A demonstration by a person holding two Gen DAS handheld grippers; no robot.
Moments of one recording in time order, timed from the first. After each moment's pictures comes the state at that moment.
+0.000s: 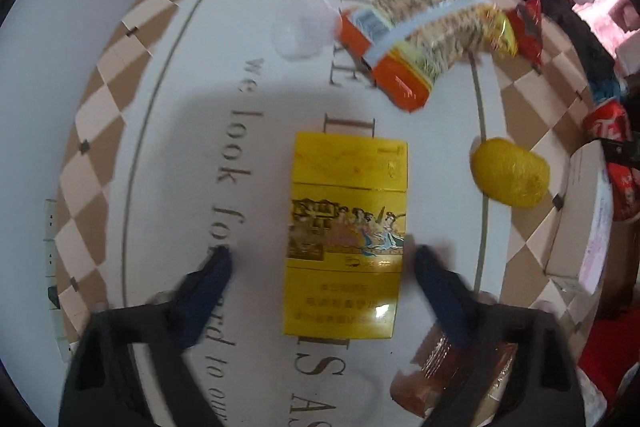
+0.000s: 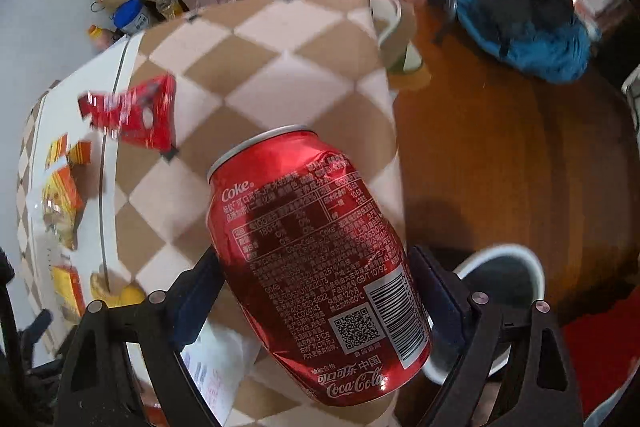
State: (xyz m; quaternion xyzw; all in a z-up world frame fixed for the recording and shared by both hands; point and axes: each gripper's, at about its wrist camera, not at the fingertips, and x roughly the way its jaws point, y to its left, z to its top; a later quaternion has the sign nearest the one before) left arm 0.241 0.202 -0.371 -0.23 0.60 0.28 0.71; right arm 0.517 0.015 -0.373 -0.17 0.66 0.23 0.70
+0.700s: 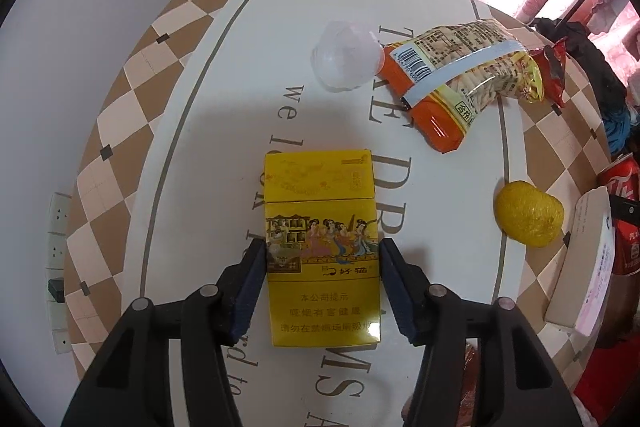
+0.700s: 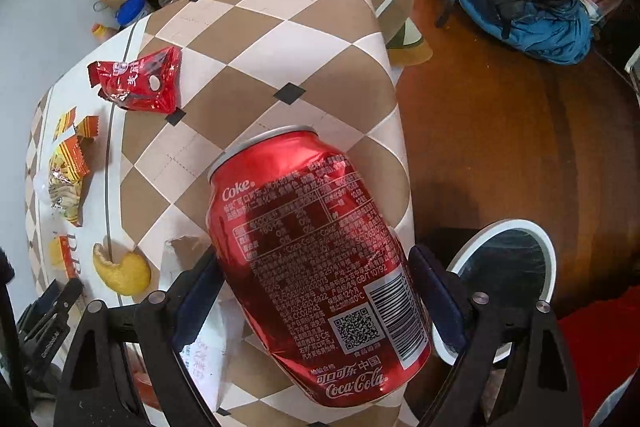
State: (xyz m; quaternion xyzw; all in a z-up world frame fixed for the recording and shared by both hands) left arm 0.231 0.222 -0.362 -0.23 0.57 0.33 0.72; right arm 0.511 0.002 -0.372 -0.15 0.67 0.24 0.69
